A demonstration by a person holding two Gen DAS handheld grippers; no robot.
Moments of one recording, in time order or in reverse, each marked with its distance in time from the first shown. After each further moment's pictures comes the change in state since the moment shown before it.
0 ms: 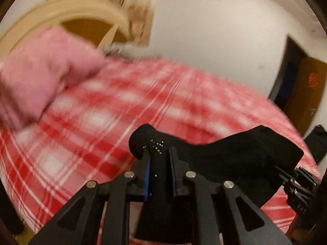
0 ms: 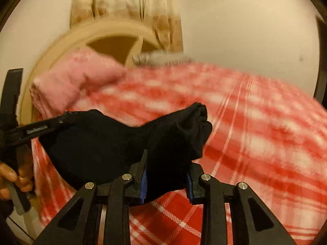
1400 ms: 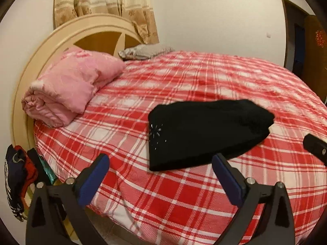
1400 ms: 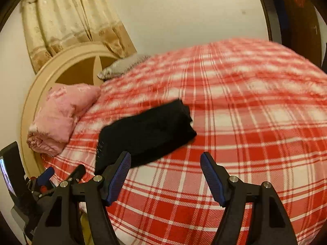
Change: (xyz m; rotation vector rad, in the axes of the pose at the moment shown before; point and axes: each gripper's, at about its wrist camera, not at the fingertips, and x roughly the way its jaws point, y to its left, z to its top) left arm -0.116 -0.051 -0.067 0.206 -0.028 0.239; right arm -0.163 0.039 -0.046 0.447 -0.047 -0.131
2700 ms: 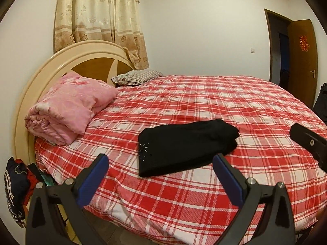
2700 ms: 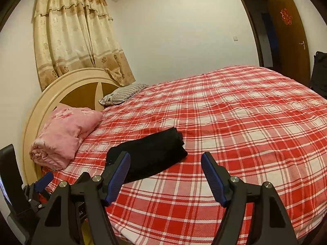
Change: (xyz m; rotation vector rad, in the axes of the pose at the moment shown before) left arm -0.078 -0.020 -0.005 0.028 -0.163 -0.056; right arm -0.087 0.009 -0.009 -0.007 -0.200 -0.043
